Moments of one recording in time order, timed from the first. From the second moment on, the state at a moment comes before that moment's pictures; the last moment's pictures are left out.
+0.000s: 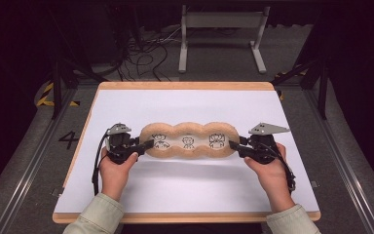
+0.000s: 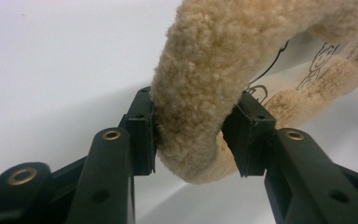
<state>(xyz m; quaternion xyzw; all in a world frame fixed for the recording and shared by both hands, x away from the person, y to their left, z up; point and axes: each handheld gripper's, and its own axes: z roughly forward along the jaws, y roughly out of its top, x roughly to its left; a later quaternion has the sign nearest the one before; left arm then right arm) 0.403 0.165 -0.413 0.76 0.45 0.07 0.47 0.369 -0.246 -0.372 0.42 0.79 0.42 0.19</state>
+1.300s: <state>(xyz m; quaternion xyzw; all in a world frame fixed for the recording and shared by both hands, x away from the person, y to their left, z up) 0.410 0.151 -0.433 0.77 0.46 0.01 0.45 0.383 -0.275 -0.411 0.46 0.79 0.39 0.13</state>
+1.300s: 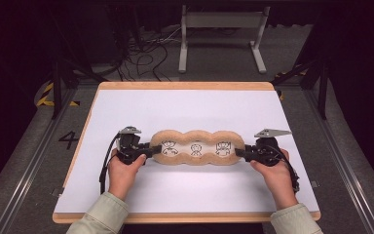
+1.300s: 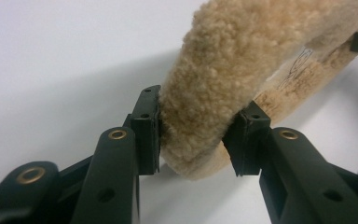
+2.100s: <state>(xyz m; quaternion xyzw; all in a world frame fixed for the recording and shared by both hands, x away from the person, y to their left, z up) 0.375 0.156 -0.412 0.80 0.39 0.10 0.44 0.360 -0.285 -0.384 0.41 0.79 0.42 0.17</state>
